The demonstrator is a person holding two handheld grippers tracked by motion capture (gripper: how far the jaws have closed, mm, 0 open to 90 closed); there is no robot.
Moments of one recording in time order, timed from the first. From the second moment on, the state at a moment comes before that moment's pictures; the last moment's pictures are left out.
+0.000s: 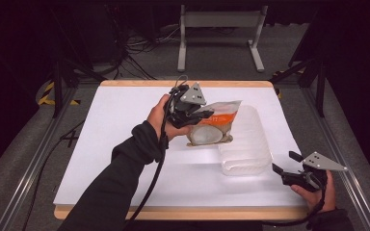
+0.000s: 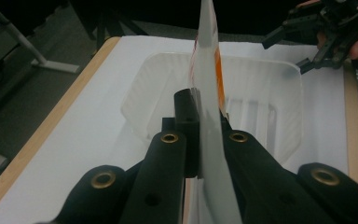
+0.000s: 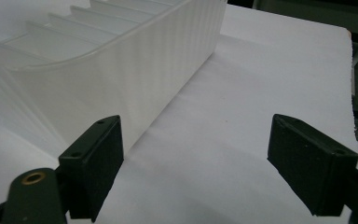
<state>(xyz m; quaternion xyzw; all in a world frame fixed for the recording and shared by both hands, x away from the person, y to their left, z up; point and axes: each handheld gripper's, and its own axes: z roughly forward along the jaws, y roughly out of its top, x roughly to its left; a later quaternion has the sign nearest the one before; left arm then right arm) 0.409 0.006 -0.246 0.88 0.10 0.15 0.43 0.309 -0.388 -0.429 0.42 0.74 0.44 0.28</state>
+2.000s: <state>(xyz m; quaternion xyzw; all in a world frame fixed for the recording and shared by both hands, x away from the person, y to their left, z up) 0.445 -0.096 -0.325 0.88 0.10 0.08 0.47 0.308 -0.388 -0.431 0.42 0.75 0.44 0.28</state>
